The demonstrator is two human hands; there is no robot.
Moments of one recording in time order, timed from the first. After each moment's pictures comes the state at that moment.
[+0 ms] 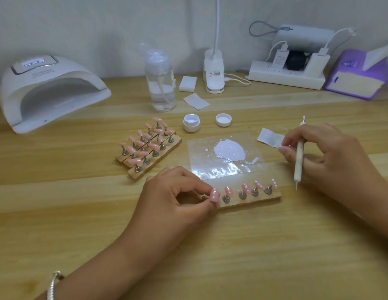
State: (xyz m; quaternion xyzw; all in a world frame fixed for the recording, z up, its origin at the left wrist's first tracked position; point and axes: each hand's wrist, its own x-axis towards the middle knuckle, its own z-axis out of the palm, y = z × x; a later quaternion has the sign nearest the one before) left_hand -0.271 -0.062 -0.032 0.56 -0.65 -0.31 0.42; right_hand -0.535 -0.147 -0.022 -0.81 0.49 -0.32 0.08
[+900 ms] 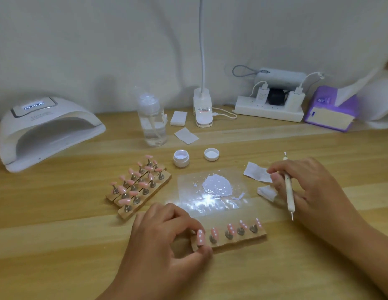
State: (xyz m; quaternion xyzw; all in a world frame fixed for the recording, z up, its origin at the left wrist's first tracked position) left_hand -0.275 -0.064 -0.032 0.59 -0.73 -0.14 0.32; right_hand -0.536 -0.149 -0.018 -0.80 0.49 -0.34 0.02
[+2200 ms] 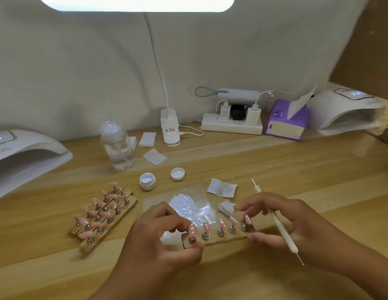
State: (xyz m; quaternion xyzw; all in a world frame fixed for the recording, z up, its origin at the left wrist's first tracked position) left_hand -0.318 -0.095 0.001 0.54 -0.70 -0.27 0.38; right_hand -0.584 -0.122 -0.001 -0.79 0.42 -0.30 0.33
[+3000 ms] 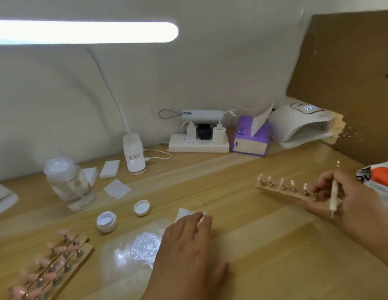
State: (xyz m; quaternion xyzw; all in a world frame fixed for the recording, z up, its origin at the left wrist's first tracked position) left_hand -0.413 -0.145 -0.010 0.48 -0.87 -0.02 0.12; right_hand -0.727 -0.148 0.003 -0.60 0.68 -0.41 0.11
